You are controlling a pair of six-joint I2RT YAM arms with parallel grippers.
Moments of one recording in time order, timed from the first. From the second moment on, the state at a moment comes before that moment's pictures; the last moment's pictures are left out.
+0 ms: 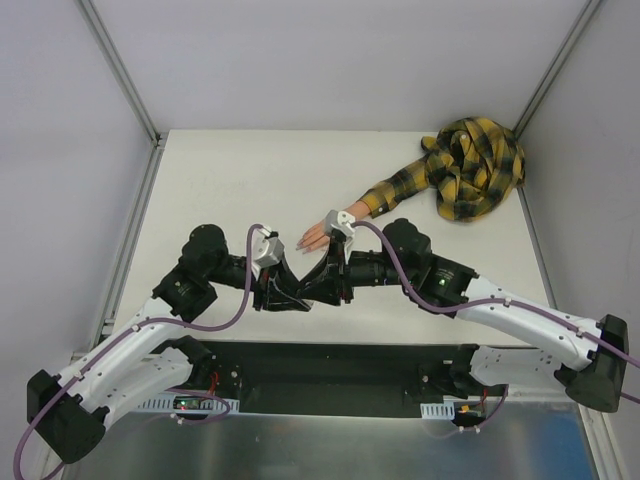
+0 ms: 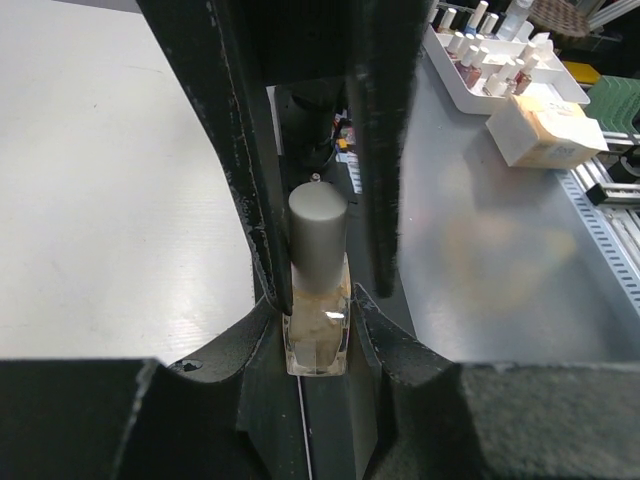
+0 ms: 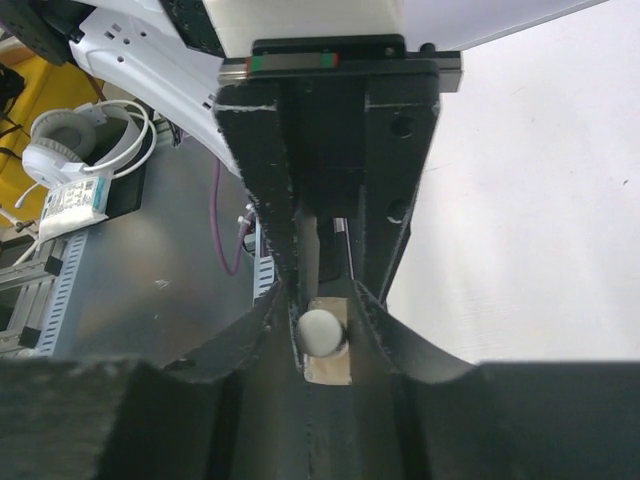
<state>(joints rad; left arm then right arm) -0.61 0.80 0.62 0.03 1.16 -0.15 1.07 1.09 0.96 -0.04 -0.51 0.25</state>
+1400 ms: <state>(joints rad) -0.61 0.76 0.62 0.05 1.13 -0.14 1.15 1.04 1.06 -0.24 -0.32 0.16</state>
